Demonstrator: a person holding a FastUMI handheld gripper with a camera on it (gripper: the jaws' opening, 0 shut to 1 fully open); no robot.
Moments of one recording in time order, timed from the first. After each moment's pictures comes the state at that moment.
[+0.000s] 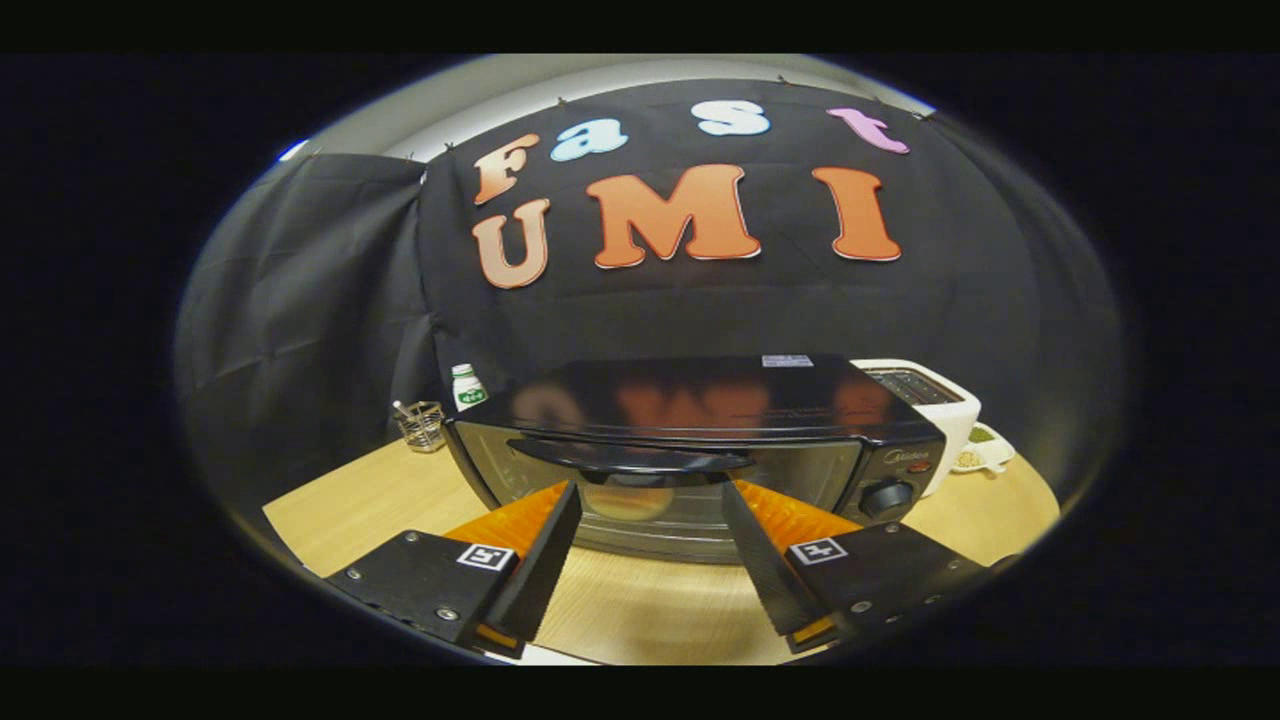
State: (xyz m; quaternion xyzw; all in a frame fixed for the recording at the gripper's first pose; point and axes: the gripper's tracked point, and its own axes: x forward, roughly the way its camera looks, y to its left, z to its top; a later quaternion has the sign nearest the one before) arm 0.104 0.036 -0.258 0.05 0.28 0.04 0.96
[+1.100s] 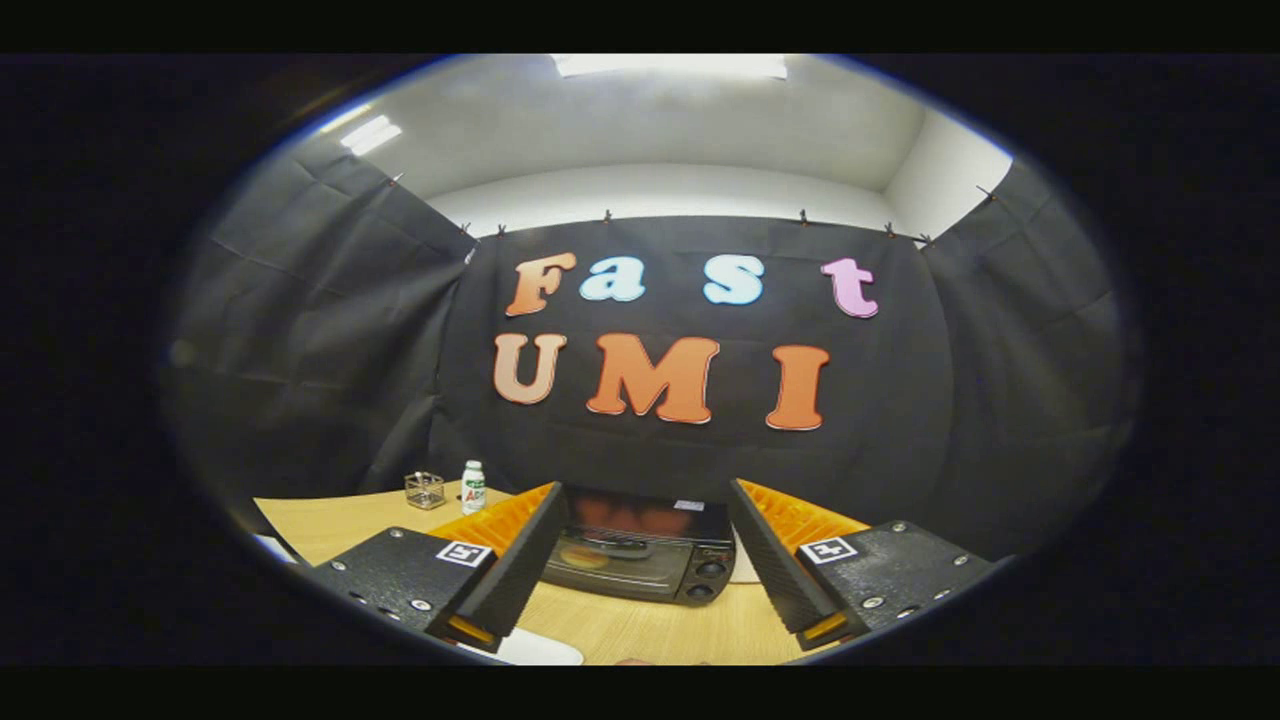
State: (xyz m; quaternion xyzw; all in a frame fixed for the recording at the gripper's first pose) arm -0.007 -0.005 -0.020 -0.04 0.06 -0.01 1.00
